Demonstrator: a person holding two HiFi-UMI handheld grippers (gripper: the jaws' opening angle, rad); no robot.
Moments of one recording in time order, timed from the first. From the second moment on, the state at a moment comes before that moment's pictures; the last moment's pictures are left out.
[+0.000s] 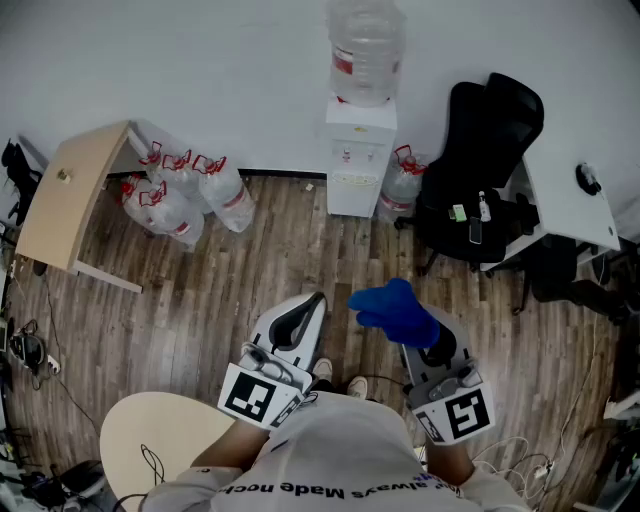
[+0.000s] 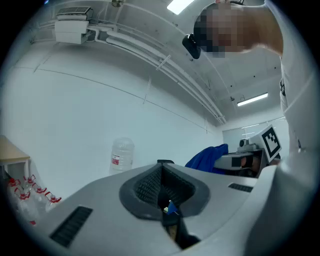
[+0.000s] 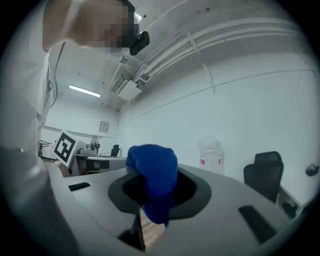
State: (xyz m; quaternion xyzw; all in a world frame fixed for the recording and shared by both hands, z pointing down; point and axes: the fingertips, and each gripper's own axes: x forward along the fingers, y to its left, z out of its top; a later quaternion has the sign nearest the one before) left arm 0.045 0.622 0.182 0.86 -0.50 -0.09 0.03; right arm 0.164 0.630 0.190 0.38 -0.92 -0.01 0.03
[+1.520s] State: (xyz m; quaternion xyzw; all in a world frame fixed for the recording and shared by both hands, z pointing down) left arm -0.017 0.514 0.196 0.86 -0.50 -0.08 0.03; right arm 0.109 0.517 0.208 0.40 -0.92 0.01 0.03
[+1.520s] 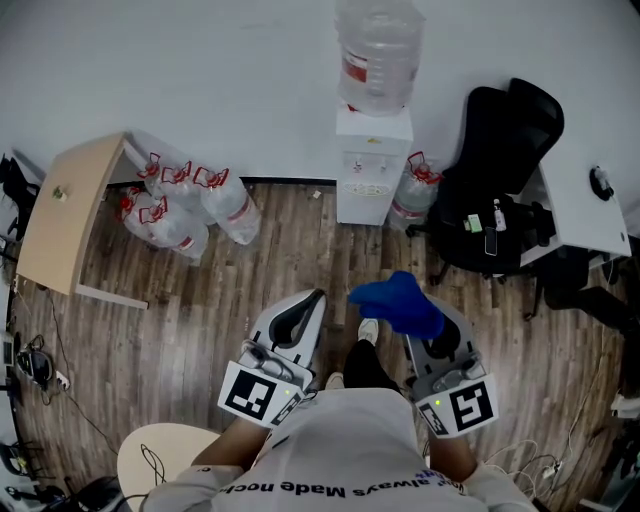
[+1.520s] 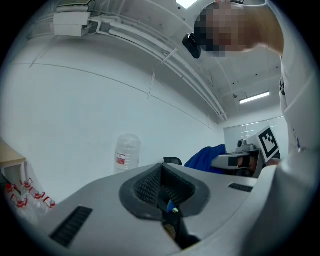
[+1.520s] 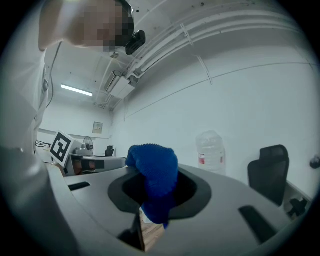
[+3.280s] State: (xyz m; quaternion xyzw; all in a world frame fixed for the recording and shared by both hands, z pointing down) left arm 0.020 0.232 0.199 0.84 -0.53 -0.06 0.05; right arm 0.141 0.228 0.215 0.36 -0.93 0.03 0.03
